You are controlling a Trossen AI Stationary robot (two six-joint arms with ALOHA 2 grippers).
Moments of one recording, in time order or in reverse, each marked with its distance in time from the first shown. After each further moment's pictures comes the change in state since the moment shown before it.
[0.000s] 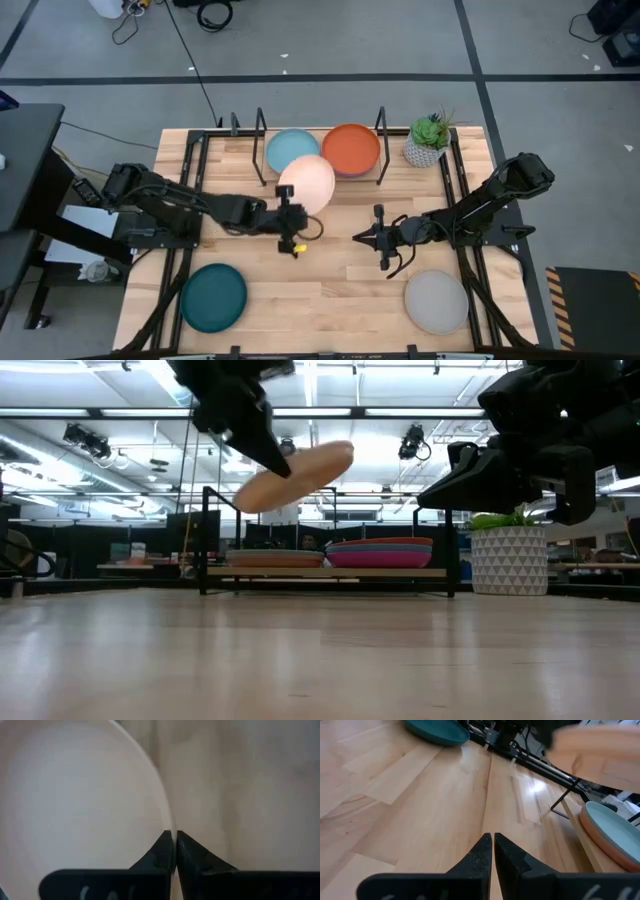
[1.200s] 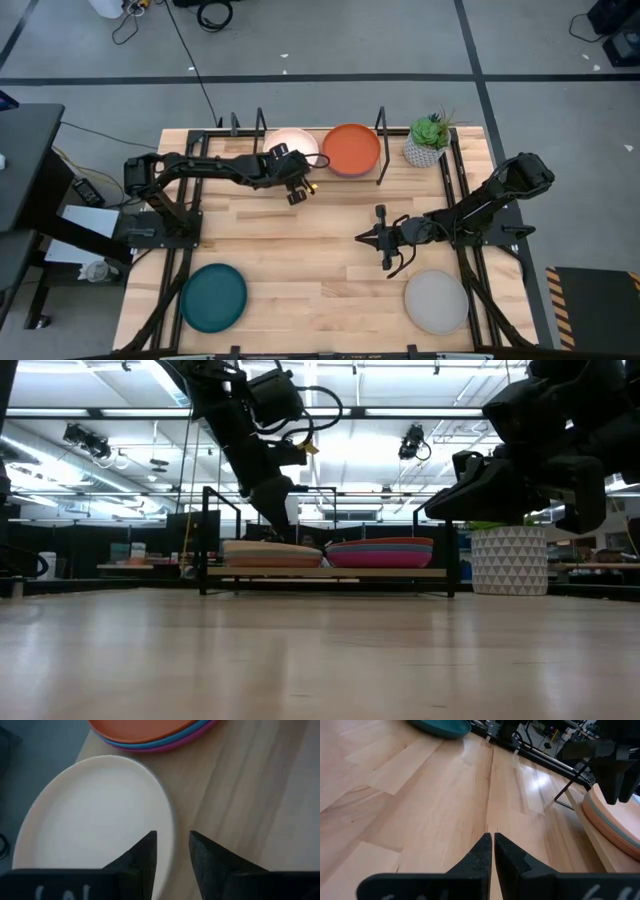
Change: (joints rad) left arm 0.430 0.127 0.004 0.056 0.118 0.000; right arm 0.000 0.001 -0.030 0.005 0.000 0.031
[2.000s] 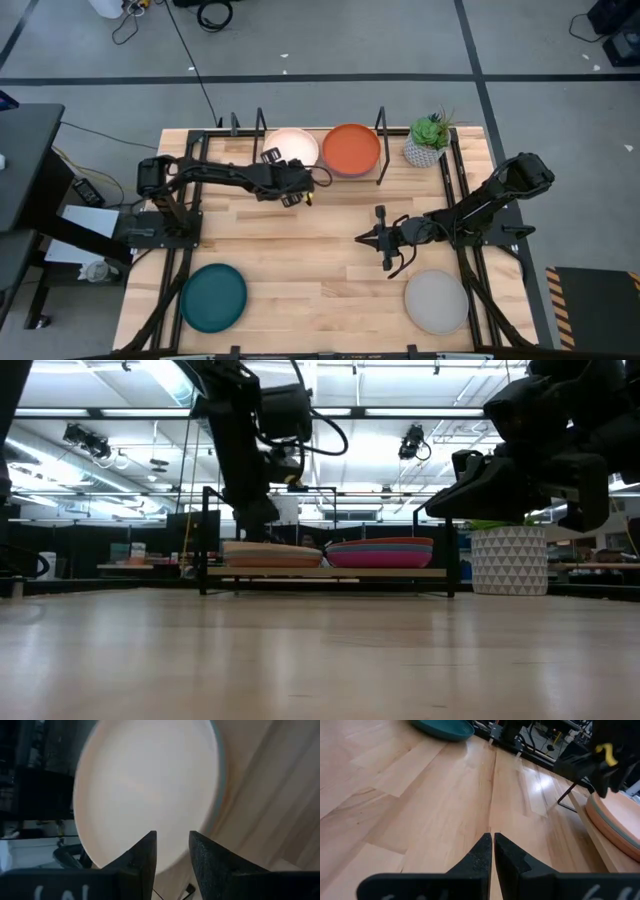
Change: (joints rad) left arm -0.080 0.102 0.088 -0.309 -0.347 -0.171; right arm 0.000 0.000 0.000 0.005 -0.018 -0.002
